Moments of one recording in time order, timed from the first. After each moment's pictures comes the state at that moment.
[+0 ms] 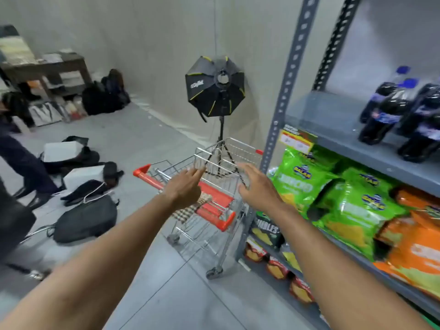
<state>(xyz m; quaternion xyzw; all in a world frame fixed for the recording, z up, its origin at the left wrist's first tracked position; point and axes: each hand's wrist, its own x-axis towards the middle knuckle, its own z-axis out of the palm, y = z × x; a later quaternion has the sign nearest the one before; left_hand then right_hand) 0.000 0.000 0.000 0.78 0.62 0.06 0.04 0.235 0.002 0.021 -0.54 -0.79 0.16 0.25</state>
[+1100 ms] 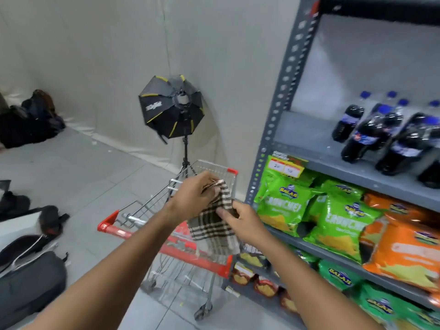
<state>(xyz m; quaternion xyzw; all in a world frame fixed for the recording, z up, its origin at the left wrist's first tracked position) 0.001 0.087 0.062 0.77 0.46 0.34 0.29 0.180 0.034 0.011 -0.60 -0.64 0.33 0.34</state>
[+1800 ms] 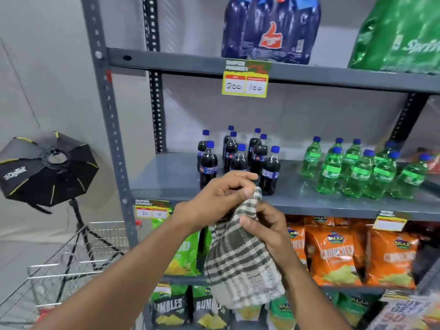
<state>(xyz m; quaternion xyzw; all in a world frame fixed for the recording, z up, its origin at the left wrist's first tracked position) 0.333 -0.010 0.206 0.80 0.03 0.31 0.52 0.438 -0.138 0.161 -0.43 -0.51 0.25 0.70</state>
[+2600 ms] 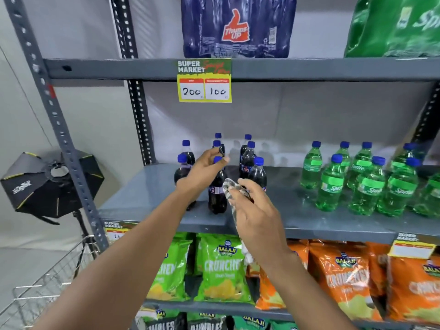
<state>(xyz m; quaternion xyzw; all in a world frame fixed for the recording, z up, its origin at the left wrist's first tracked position) 0.485 0.102 0.219 0.73 0.29 0.37 0.49 0.551 -0.072 0.162 -0.61 -0.58 -0.30 0.45</state>
